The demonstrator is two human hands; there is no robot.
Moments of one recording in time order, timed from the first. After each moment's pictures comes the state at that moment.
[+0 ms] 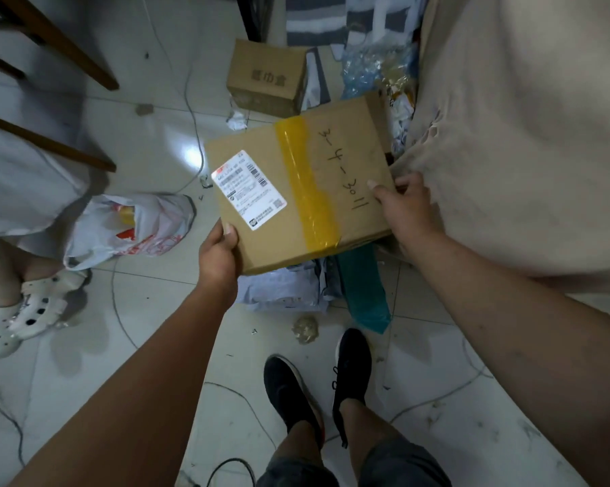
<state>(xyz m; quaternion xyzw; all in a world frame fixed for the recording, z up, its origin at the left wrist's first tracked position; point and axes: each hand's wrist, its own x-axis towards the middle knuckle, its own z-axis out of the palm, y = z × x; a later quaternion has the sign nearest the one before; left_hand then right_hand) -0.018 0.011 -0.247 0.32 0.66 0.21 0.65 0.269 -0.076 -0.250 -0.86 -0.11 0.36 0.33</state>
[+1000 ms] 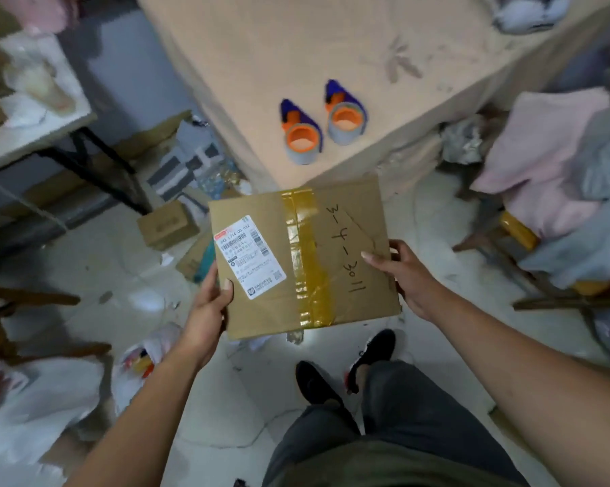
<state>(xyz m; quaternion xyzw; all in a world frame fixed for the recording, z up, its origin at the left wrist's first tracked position) -0.038 -0.121 0.133 0.63 0.33 -0.08 0.70 0.123 -0.448 0.145 -0.69 0.14 0.36 0.61</state>
